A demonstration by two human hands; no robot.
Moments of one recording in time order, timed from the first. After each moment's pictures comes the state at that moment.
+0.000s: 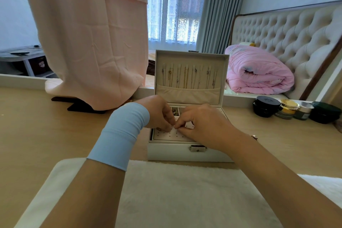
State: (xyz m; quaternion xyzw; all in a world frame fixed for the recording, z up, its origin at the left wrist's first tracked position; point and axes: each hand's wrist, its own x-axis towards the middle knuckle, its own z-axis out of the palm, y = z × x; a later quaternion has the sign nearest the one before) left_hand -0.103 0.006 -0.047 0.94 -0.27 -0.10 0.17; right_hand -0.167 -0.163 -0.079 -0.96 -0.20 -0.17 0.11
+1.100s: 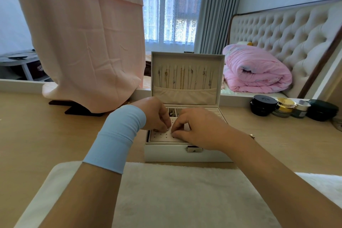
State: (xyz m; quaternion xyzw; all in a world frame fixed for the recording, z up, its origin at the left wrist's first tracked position) left_hand -0.102 0.005 -0.048 0.94 -0.26 -0.11 0.17; right_hand -0.169 -0.165 -0.074 -0.97 -0.17 -0.08 0.13
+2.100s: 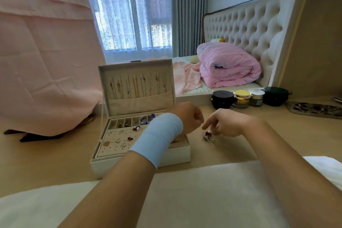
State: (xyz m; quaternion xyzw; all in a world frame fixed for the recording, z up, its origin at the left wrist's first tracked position) left_hand -0.142 -0.192 -0.059 0.91 -0.39 -0.03 0.14; right_hand -0.194 -0.364 -0.089 -0.97 0.08 0.08 0.21
